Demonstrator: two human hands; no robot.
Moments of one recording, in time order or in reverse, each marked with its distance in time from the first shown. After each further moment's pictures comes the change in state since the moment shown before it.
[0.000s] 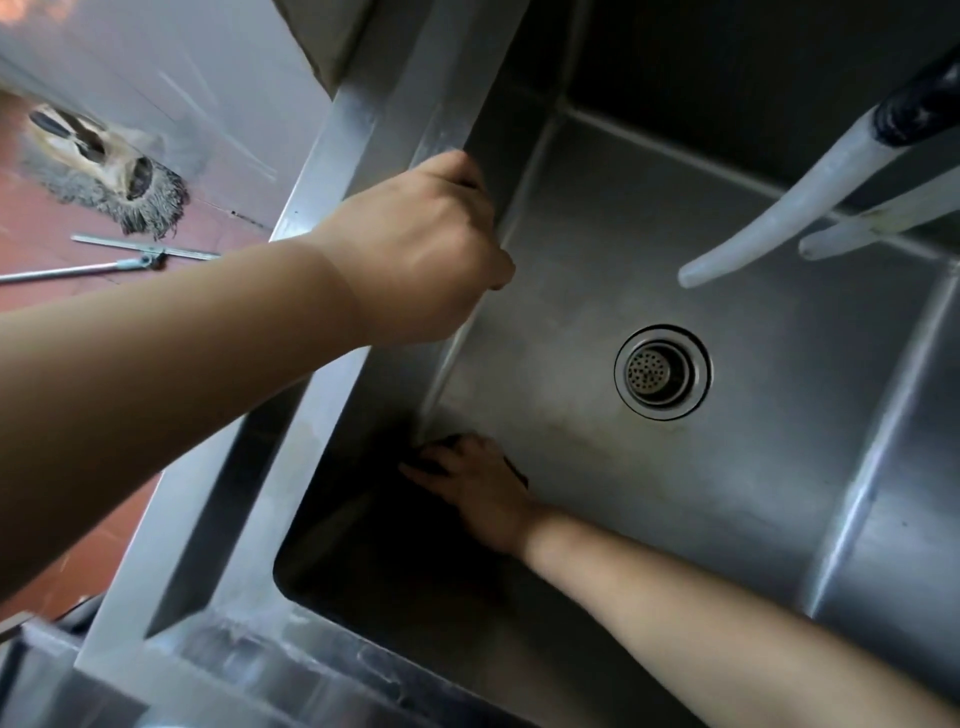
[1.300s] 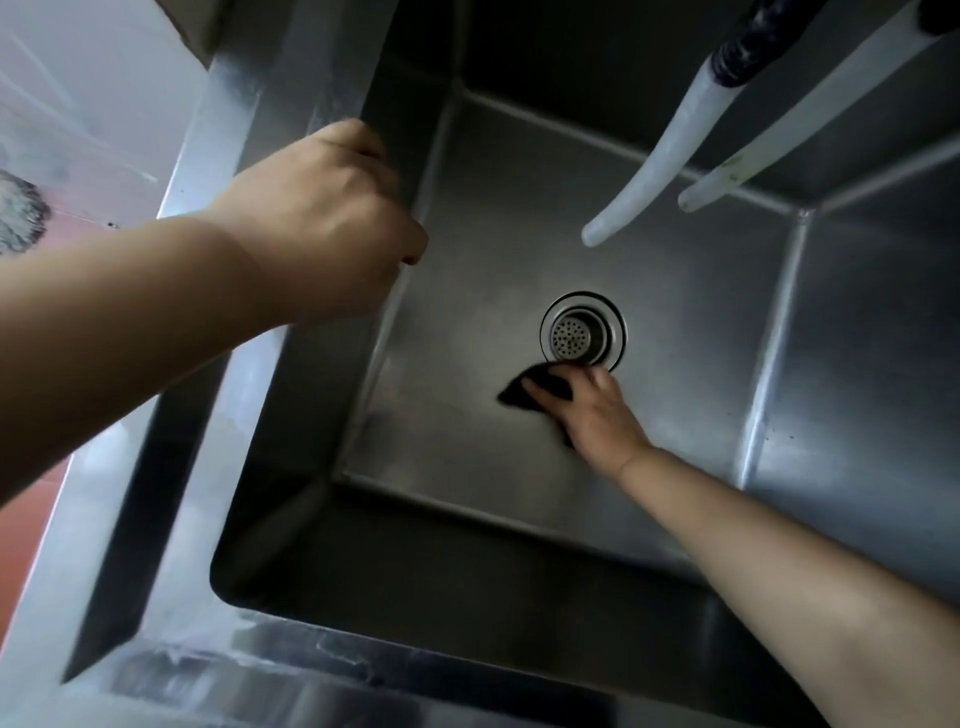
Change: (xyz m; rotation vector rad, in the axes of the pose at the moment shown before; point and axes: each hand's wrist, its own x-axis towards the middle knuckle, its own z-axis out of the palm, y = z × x) left_hand -0.002 -0.005 0.009 0.040 0.082 0.053; right_hand -0.112 0.101 -0.073 -0.220 0.033 0.560
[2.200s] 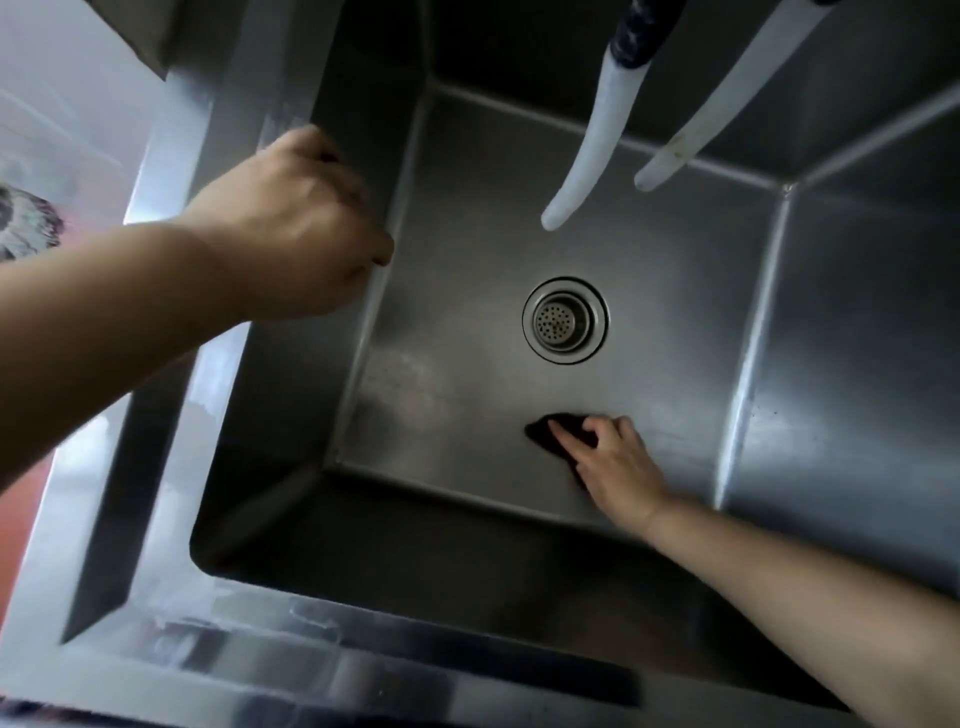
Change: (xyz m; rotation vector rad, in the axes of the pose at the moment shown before) left_hand 0.004 0.011 -0.009 0.026 -0.063 0.010; right_hand -0.085 -0.004 0.004 -0.025 -0.094 0.138
